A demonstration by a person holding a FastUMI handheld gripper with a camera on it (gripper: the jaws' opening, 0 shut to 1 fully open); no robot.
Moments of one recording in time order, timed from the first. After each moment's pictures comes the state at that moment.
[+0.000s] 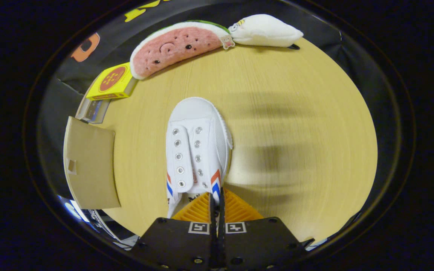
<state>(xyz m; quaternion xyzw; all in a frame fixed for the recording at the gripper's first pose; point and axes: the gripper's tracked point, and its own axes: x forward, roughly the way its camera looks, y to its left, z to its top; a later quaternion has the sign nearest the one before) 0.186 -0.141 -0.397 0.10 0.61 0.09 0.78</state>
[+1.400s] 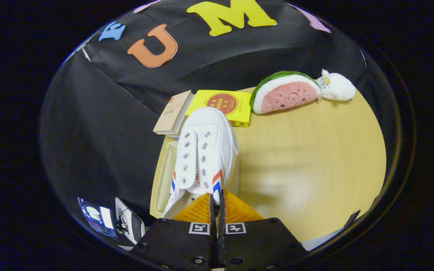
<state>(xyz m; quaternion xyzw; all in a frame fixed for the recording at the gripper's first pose) 0.190 -0.140 -0.396 0.13 0.50 0.20 0.83</state>
